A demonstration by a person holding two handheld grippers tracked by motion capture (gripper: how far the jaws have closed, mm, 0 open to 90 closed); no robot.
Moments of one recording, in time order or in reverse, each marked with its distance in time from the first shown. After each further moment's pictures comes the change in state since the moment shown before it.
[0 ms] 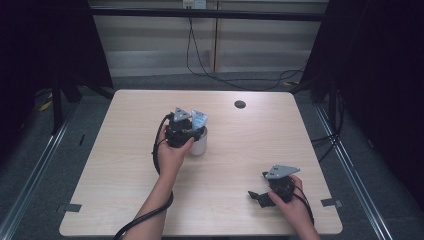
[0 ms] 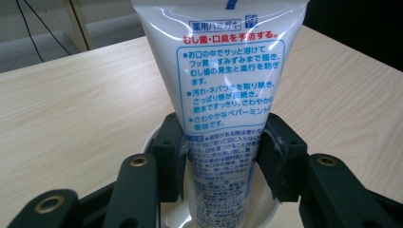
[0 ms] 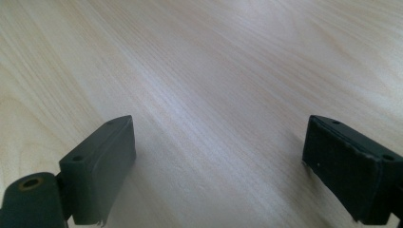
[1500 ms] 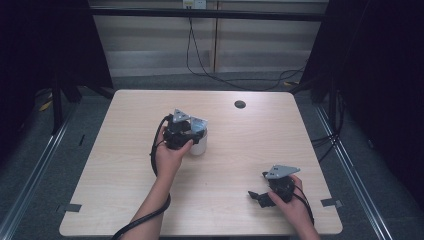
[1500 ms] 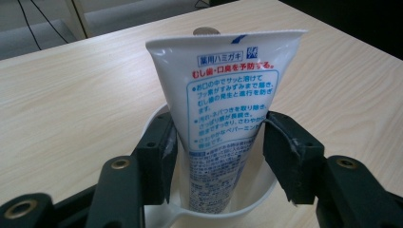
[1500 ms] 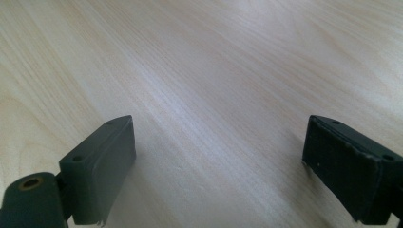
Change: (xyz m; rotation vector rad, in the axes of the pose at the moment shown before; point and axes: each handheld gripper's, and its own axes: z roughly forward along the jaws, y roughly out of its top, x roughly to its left) left arm -0.001 0.001 -0.007 0.030 0.004 0.012; right arm 0.000 0.000 0.000 0.000 0.000 0.000
